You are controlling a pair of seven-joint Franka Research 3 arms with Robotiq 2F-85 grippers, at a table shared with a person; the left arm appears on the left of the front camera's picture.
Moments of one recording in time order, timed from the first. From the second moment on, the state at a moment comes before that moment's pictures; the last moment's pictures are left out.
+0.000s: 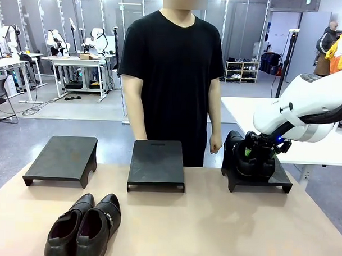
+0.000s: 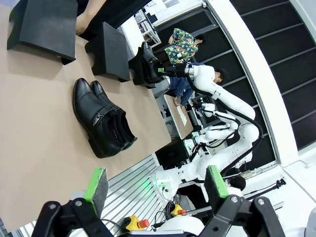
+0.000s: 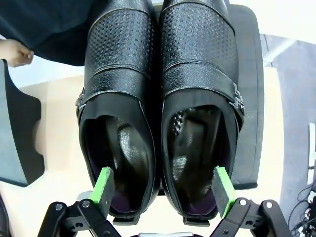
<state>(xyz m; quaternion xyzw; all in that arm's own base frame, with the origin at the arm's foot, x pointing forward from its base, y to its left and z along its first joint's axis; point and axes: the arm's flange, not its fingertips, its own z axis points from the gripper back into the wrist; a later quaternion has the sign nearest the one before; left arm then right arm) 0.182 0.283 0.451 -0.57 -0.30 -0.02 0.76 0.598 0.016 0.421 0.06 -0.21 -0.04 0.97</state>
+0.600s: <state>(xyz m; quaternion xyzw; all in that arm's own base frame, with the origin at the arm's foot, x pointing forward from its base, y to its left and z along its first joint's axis) 0.182 0.283 0.451 -0.57 -0.30 -0.02 0.76 0.567 0.013 0.484 0.10 -0.22 -0.05 0.97</state>
